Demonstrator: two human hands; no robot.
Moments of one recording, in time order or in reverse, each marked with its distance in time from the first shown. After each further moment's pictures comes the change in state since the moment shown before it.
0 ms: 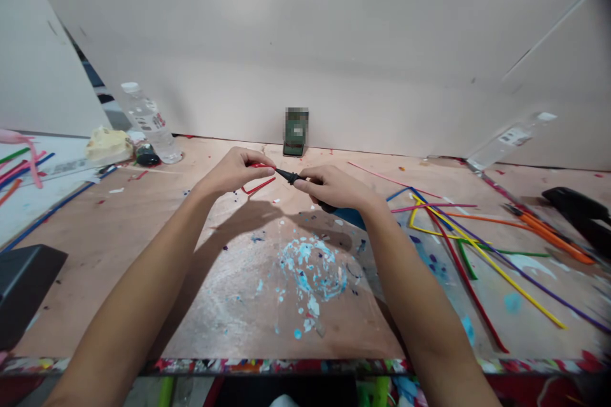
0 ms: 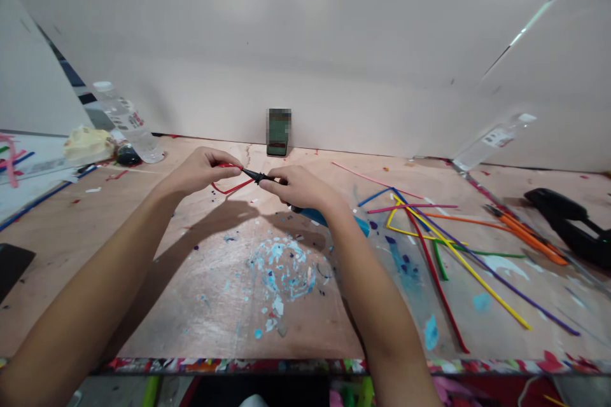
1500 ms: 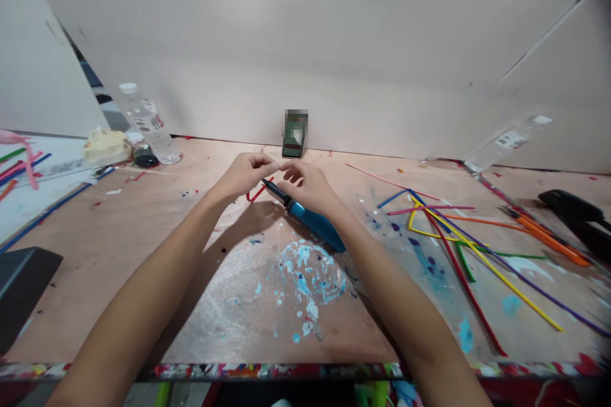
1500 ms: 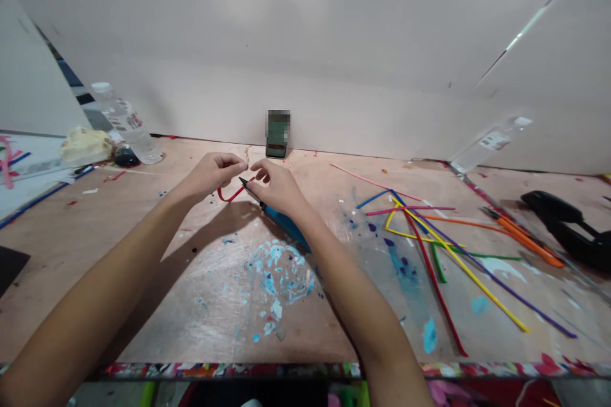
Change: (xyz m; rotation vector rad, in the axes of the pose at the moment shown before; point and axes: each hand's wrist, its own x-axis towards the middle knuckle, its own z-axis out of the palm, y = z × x) left_hand 0.004 0.002 0.023 -0.195 0.098 -0.123; right_hand 0.032 0.005 0.052 0.114 0.388 -0.019
